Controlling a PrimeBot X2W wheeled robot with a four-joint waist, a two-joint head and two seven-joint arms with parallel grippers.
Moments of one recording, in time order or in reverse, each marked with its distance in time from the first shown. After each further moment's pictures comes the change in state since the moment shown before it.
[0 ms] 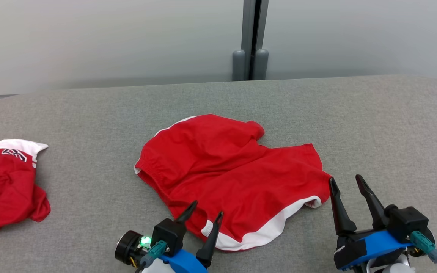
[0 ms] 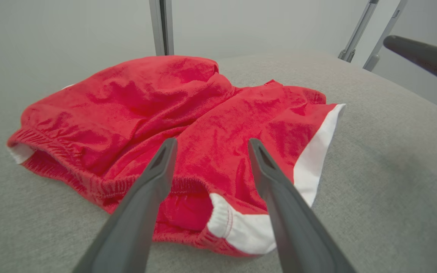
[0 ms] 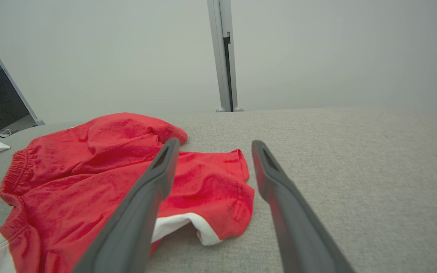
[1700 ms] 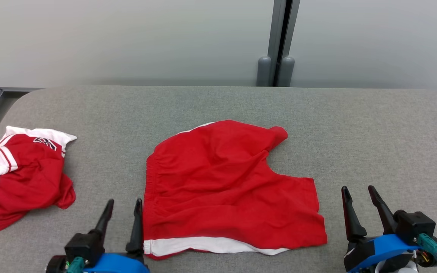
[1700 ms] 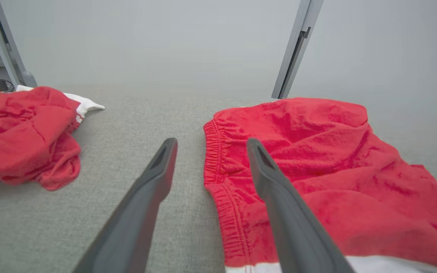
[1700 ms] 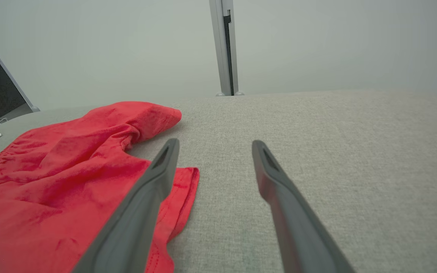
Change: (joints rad) left arm 0.078 0.086 0.206 0.019 -0.158 0.130 -0.191; right arm -0.012 0.001 -0.071 0.110 -0.008 0.000 -0.003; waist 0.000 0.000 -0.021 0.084
